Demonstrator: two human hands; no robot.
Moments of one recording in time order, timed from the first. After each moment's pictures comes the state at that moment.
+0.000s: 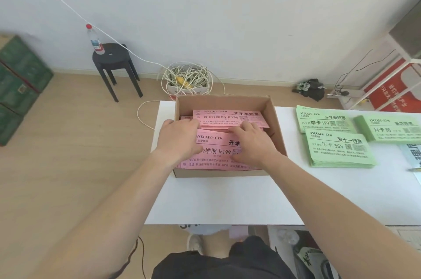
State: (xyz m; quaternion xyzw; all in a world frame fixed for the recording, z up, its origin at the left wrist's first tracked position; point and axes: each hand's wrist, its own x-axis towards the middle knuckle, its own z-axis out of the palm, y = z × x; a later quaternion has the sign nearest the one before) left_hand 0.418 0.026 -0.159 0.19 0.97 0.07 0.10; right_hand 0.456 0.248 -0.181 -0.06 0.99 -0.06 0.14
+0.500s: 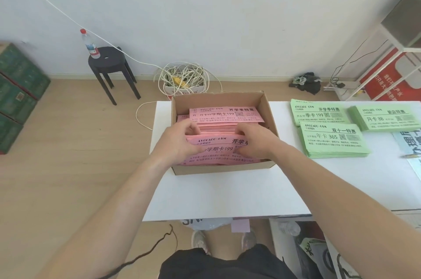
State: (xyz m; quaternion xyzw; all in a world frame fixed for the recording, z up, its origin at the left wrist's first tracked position) left_hand 0.444 0.015 -0.145 0.08 0.89 0.40 0.19; right_hand 0.463 0.269 -0.161 -0.04 0.97 -0.17 0.19
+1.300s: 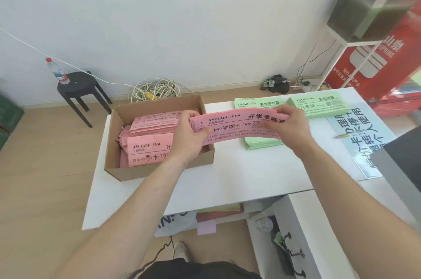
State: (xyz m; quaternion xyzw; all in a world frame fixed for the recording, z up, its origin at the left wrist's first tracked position) left_hand 0.522 0.220 -0.115 0.04 0.80 0.59 0.10; right_hand 0.584 0.472 -0.102 0.24 0.80 -0.54 -0.10
